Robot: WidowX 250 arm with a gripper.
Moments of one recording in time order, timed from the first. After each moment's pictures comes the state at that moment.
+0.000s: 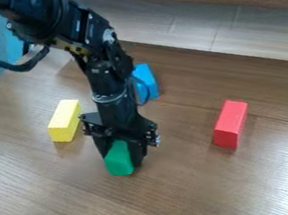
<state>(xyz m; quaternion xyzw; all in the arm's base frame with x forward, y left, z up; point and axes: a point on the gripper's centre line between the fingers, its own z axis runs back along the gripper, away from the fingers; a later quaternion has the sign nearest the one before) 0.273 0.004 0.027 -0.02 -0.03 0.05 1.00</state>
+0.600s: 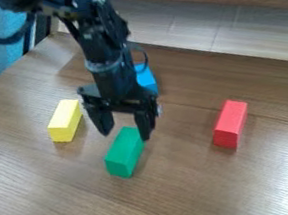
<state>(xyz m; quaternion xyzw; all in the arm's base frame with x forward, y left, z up) 0.287 0.006 0.069 -0.03 -0.08 0.05 1.00</state>
